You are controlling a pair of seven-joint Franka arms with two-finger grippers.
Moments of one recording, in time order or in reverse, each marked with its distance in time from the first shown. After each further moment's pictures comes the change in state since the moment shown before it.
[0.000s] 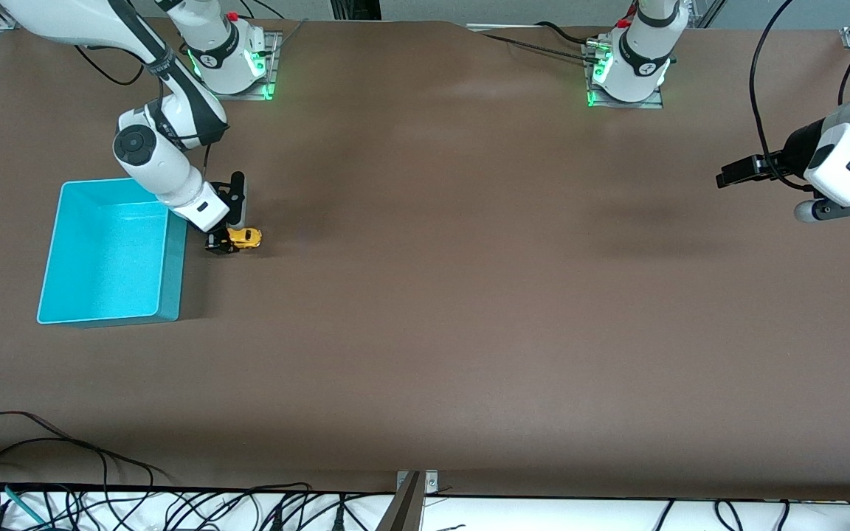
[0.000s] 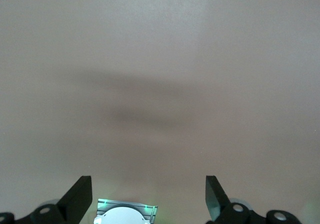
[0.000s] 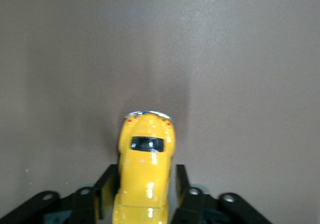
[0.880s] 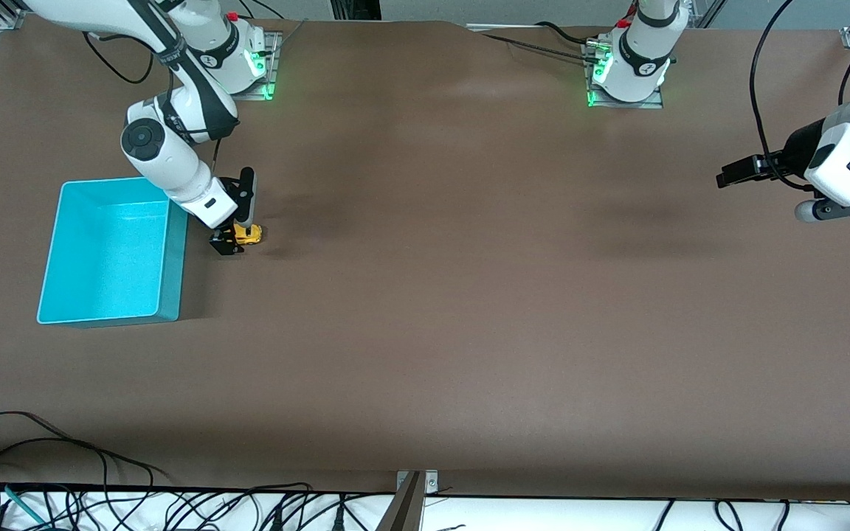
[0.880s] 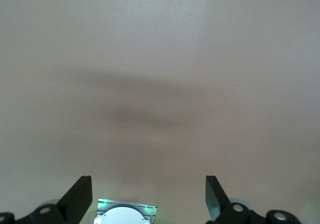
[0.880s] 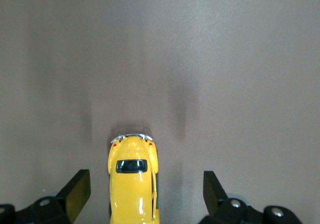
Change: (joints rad) left arm 0.001 -0.001 0.000 0.000 0.000 0.000 0.000; right arm 0.033 -0.042 0.026 0.000 0.095 -0.042 0.005
